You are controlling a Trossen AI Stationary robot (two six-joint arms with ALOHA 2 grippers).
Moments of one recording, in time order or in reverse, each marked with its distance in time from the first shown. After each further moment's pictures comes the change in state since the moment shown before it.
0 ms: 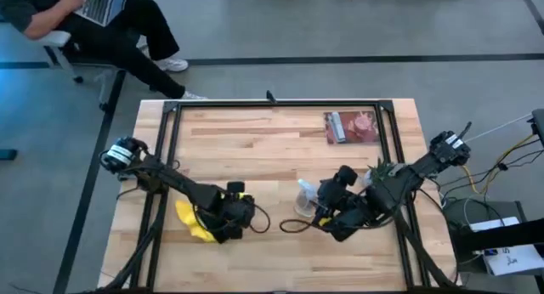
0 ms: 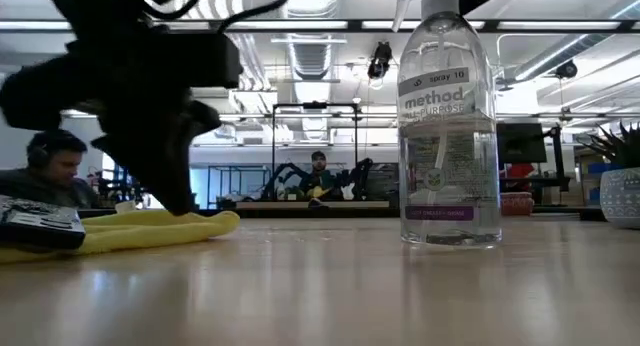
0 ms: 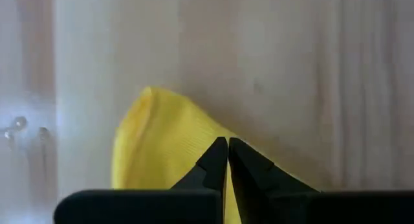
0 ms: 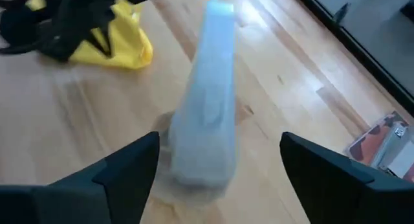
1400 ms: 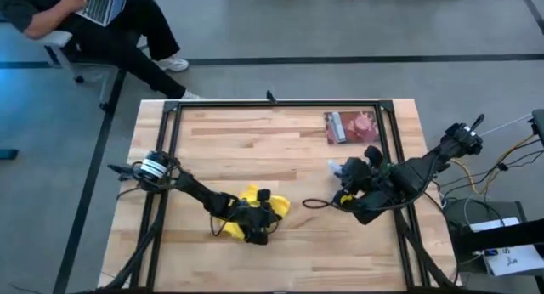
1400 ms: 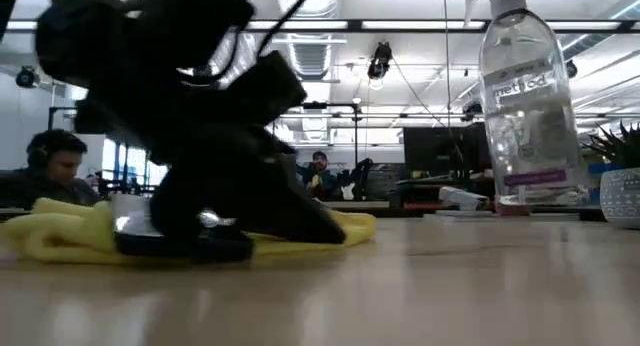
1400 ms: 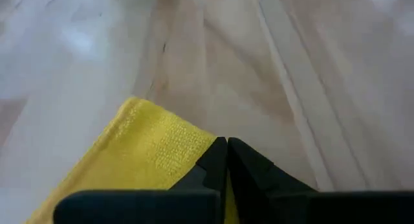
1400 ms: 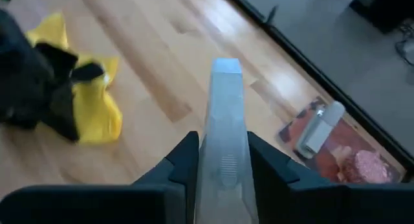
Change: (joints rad) left arm 0.084 0.379 -0.084 1.084 -0.020 0.304; right arm -0.004 -0.198 -0.017 -0.310 0.092 0.162
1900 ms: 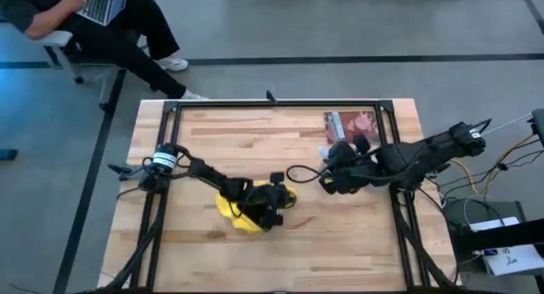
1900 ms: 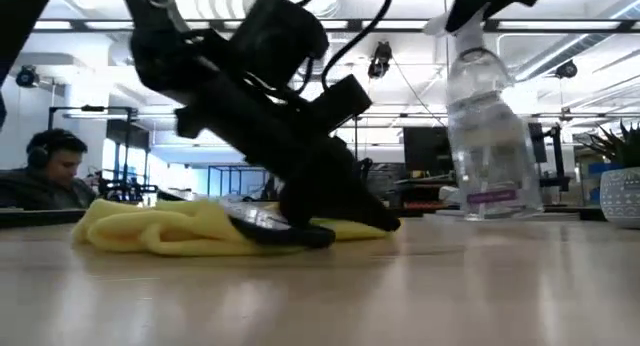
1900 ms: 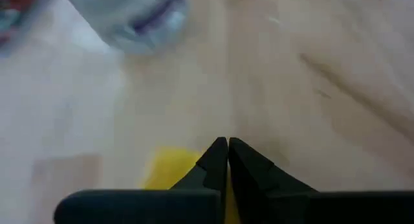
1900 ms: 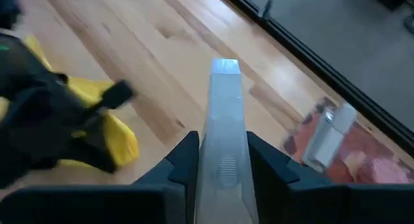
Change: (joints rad) left arm 0.197 -0.003 0.122 -0.061 0.045 0.111; right arm -0.251 -0.027 -0.097 0.280 -0.117 -0.274
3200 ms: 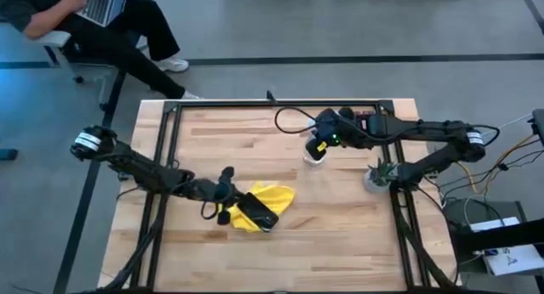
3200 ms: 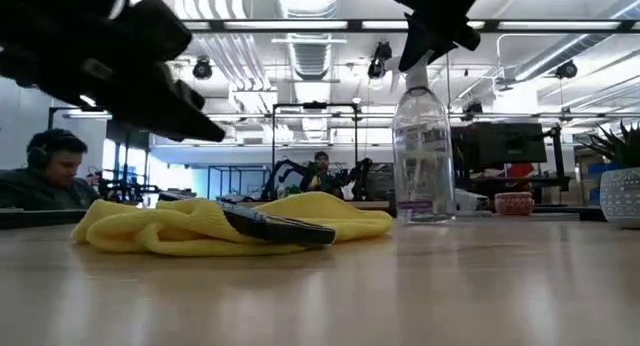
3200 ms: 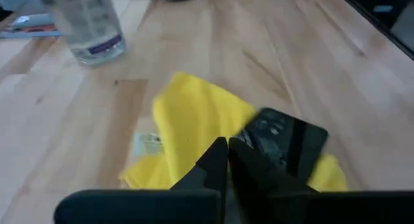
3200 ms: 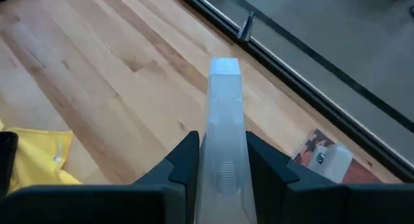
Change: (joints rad) left arm -0.206 -0.753 -0.640 -0.020 -0.091 -0.198; right arm -0.412 0.013 -0.046 0.272 -0.251 -0.330
